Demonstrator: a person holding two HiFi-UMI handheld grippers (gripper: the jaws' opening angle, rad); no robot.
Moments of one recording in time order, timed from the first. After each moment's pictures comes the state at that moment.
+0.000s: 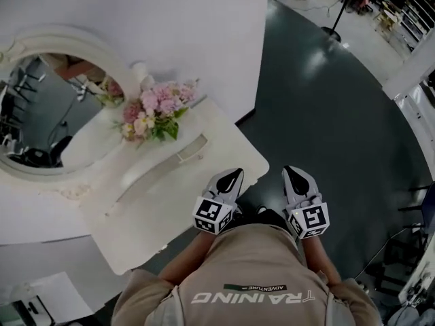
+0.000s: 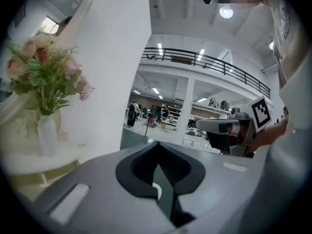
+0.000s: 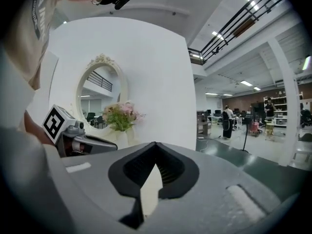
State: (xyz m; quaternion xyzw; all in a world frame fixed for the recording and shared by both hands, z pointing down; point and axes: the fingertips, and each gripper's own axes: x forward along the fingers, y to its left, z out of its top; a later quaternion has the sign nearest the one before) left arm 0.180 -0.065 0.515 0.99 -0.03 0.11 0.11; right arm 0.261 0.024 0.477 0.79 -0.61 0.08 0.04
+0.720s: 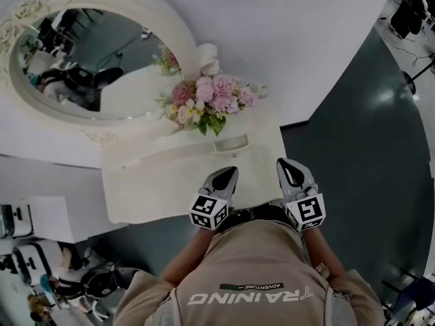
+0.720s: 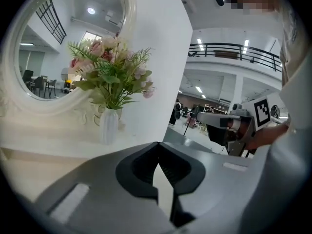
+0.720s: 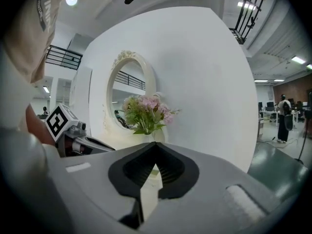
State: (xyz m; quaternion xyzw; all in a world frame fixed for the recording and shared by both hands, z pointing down) left arm 0.125 -0.174 0.543 0.93 -0.29 0.13 0.18; right arm 0.244 -0.146 0.491 0.59 -0.80 0.08 0.07
